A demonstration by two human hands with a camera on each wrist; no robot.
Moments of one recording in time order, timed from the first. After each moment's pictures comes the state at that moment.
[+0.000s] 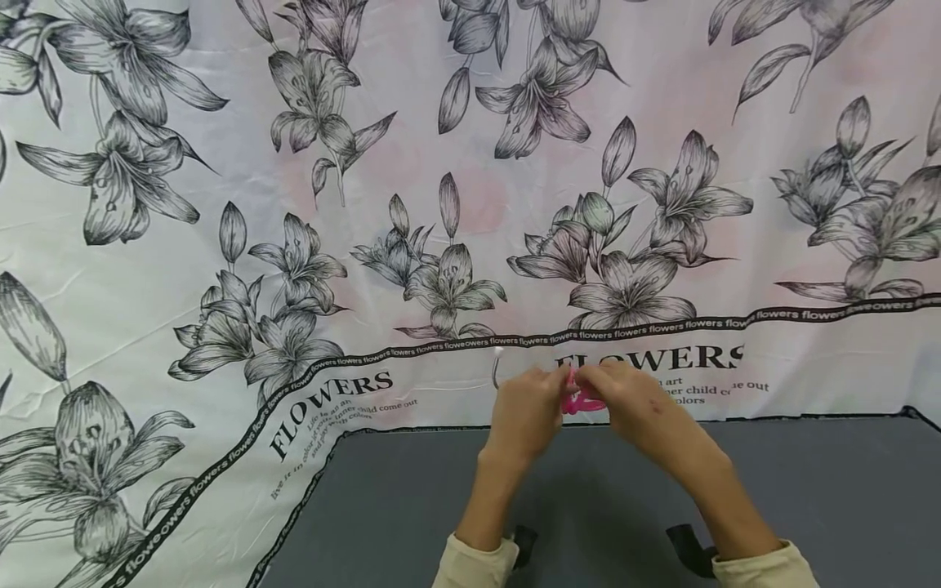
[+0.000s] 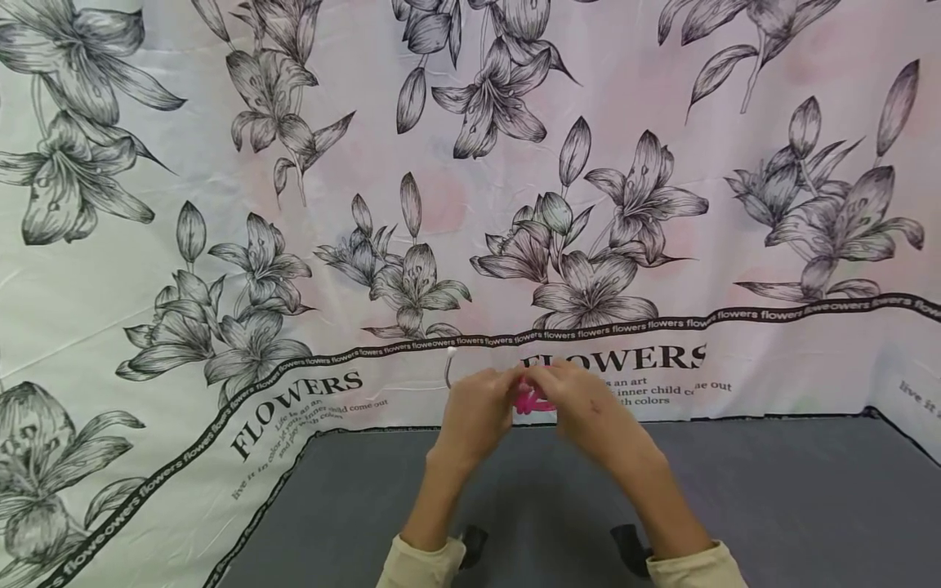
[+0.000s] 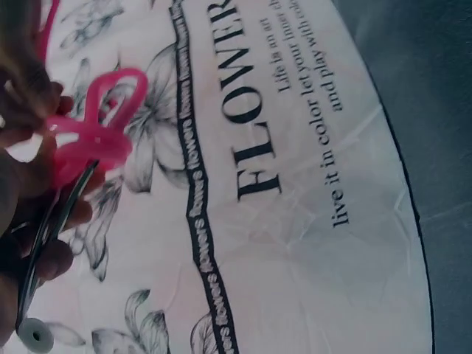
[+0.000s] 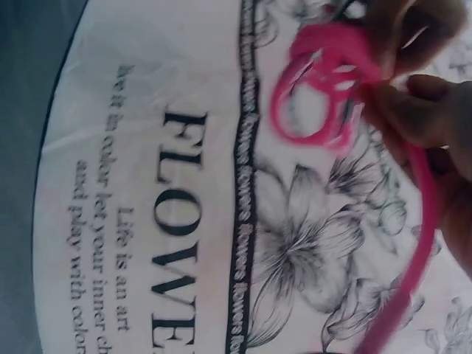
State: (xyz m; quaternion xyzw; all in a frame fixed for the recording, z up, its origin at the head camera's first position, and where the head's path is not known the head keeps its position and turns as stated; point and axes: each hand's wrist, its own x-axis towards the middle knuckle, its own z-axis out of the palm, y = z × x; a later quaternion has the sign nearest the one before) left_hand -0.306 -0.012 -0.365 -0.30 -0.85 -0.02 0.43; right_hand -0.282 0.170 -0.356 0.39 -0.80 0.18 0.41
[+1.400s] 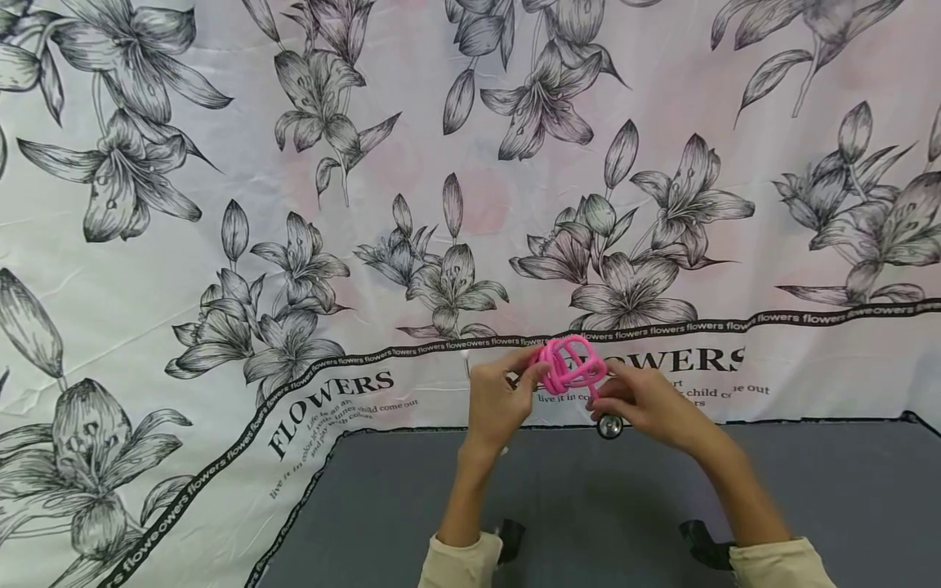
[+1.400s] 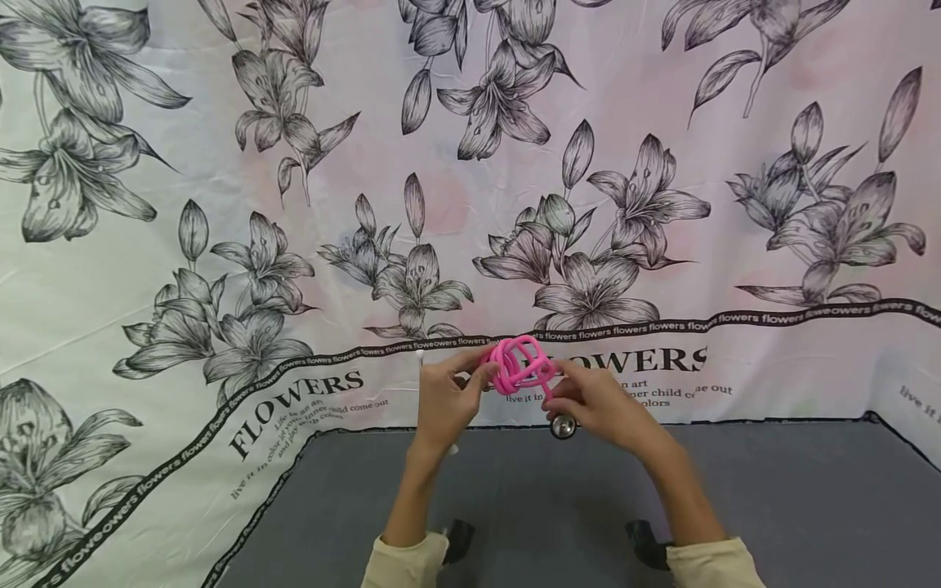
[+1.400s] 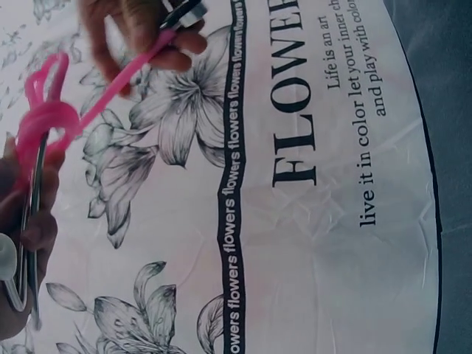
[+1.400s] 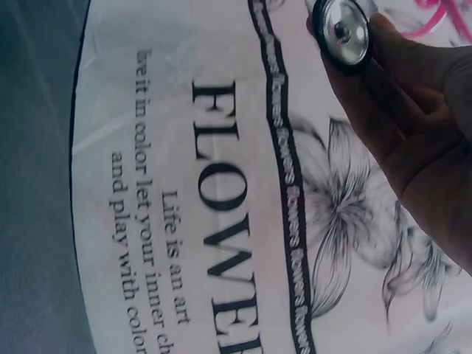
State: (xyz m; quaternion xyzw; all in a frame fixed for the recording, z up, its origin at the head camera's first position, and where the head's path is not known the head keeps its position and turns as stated) left_hand -0.310 -0.039 -0.353 -0.34 -0.75 -0.43 0.37; right_hand -0.307 0.203 -0.374 0.38 -0.82 0.40 0.15
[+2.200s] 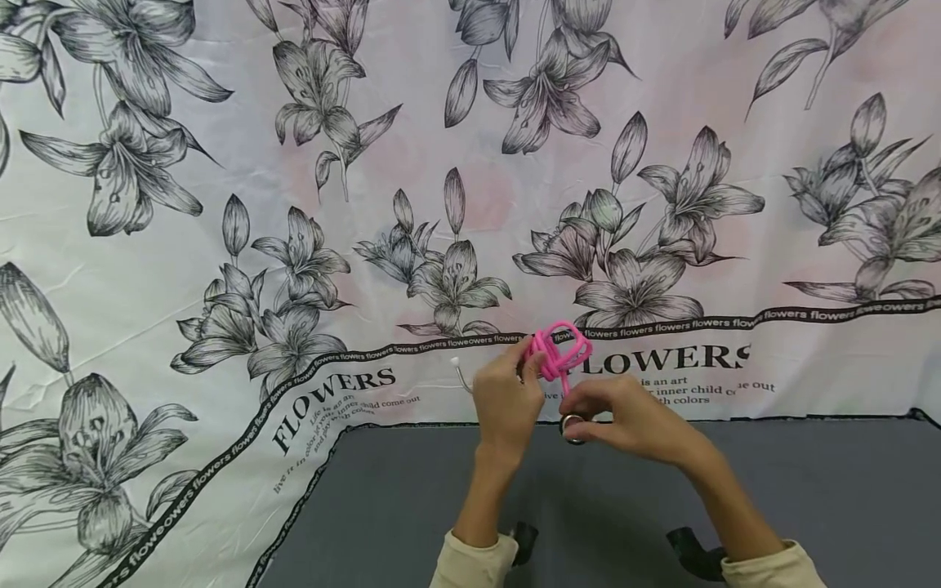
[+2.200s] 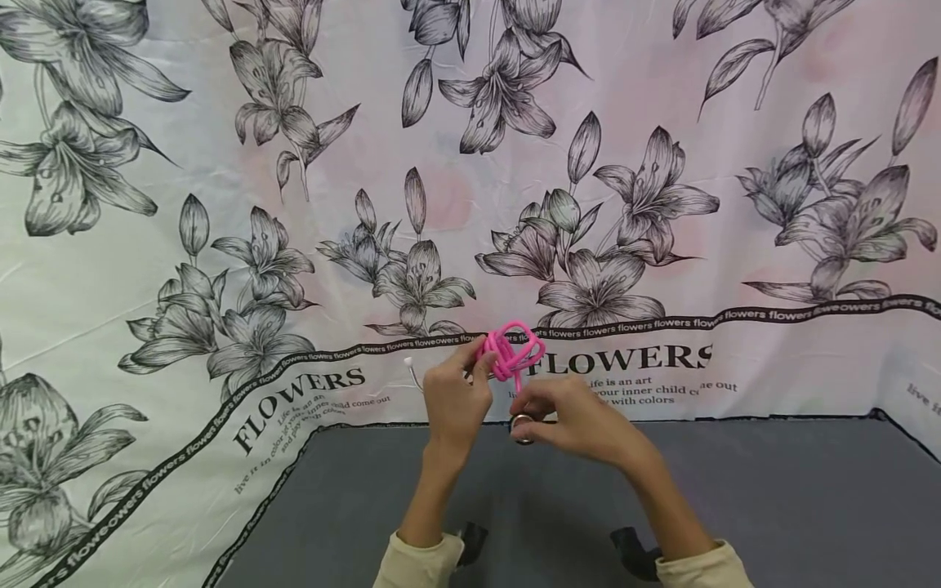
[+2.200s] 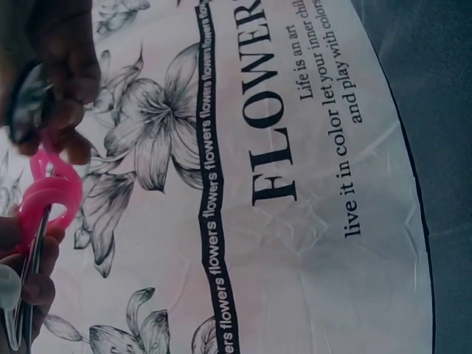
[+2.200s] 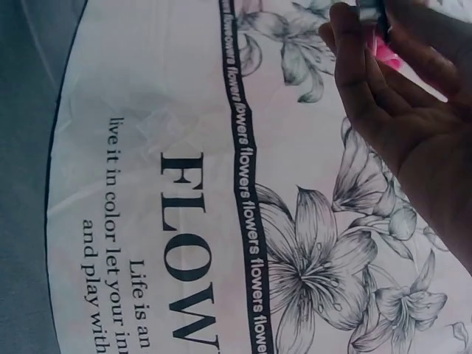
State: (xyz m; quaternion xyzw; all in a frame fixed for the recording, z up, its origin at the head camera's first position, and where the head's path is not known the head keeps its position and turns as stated) left_hand -0.312 -0.026 -0.357 -0.20 -0.79 -0.33 0.48; right_hand -0.292 0.166 -0.365 0.45 -0.79 0.39 0.15
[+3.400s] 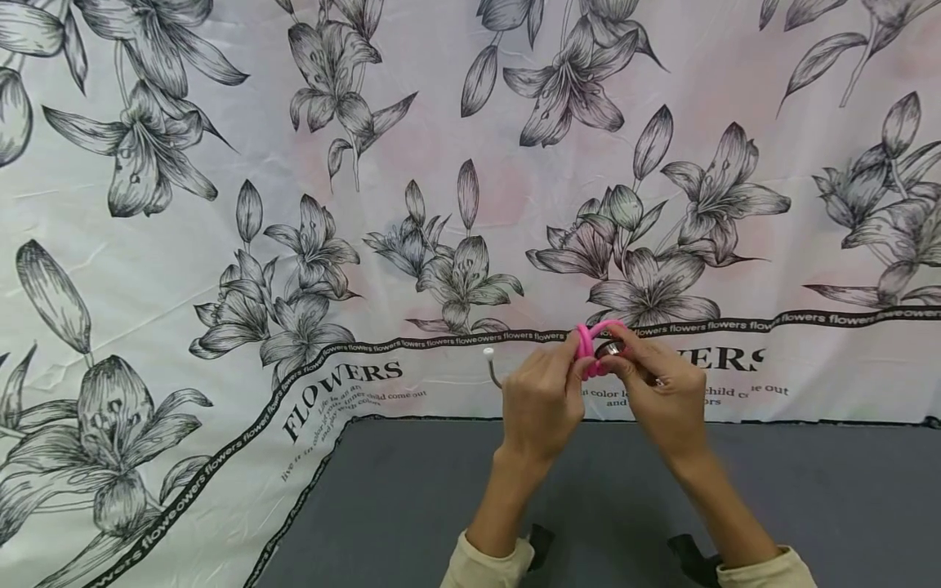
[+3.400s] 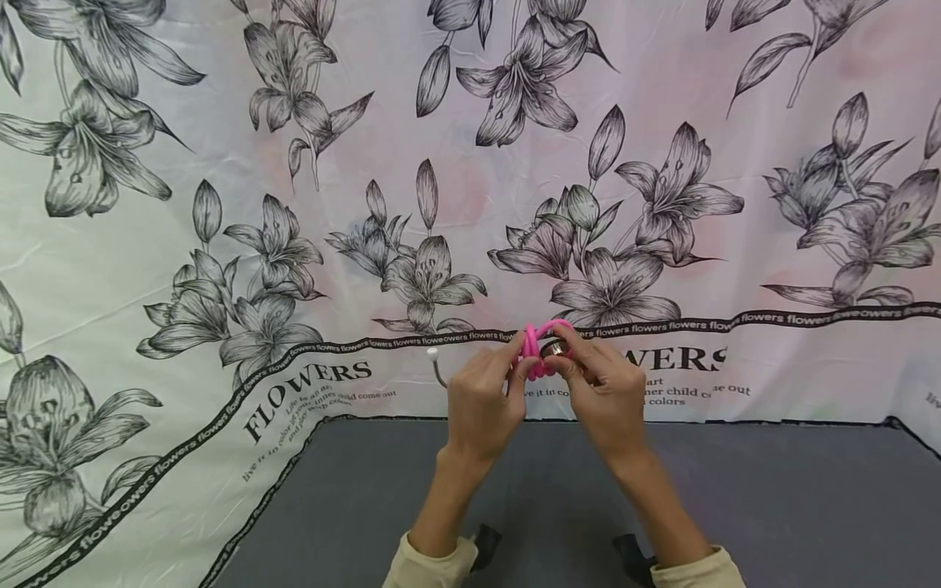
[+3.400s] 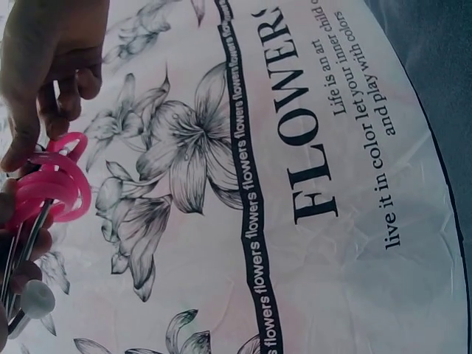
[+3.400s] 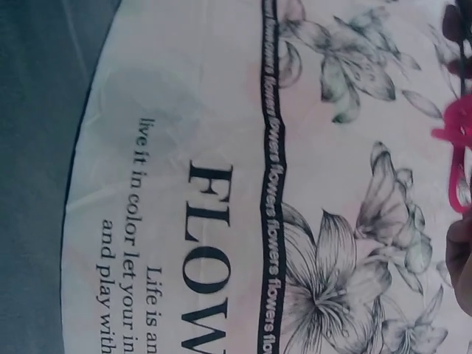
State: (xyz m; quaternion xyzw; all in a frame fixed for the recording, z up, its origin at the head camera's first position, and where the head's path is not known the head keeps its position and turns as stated) left_hand -0.298 -0.021 -0.340 -0.31 -0.75 -0.20 0.55; right_hand -0.304 0.141 -0.361 0.26 -0.67 0.47 0.52
